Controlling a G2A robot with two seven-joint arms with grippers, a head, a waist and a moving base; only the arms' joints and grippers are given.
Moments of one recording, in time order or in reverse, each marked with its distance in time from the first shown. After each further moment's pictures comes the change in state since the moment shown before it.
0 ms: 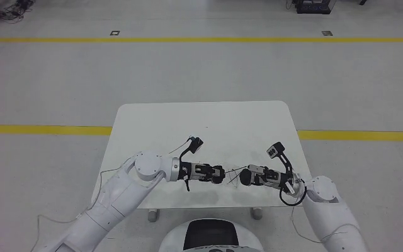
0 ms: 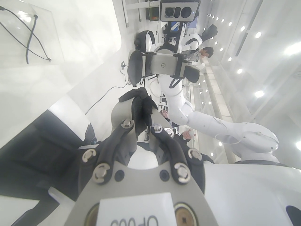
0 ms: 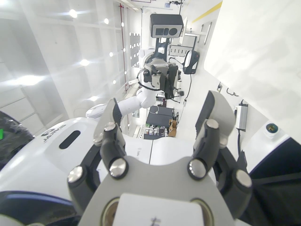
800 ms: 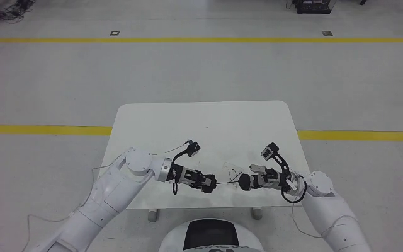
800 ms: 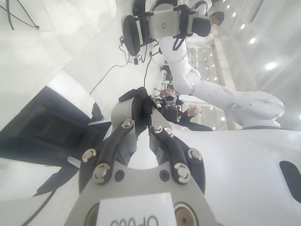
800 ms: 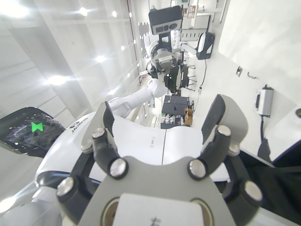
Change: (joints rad) left arm -0.025 0.036 -0.024 0.009 -0.019 -0.094 -0.251; right arm 0.079 0.068 -0.156 0.066 0.159 0.077 0.055
